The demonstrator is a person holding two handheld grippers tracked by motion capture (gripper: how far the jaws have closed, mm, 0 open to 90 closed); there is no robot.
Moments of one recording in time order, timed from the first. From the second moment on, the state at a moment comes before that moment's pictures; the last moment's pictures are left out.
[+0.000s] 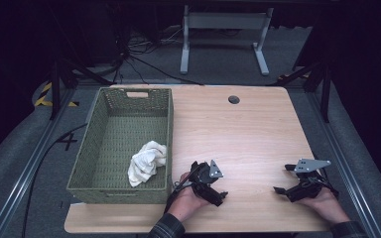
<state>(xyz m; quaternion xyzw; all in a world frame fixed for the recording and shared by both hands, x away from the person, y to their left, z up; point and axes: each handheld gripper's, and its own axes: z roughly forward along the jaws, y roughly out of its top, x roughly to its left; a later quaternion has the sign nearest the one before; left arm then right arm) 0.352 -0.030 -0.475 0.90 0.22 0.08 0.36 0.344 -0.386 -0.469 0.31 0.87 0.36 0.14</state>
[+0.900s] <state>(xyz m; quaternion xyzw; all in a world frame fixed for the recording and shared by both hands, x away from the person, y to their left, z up) 0.351 -0.023 -0.453 0.90 0.24 0.08 0.36 0.346 -0.385 -0.469 0.31 0.87 0.35 0.14</state>
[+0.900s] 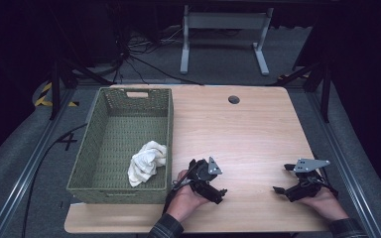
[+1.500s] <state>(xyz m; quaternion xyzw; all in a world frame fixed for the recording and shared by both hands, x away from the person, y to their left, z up) 0.354 -0.019 -0.434 0.89 0.25 0.09 0.36 0.345 -0.385 -0.469 0.31 0.87 0.35 0.14</state>
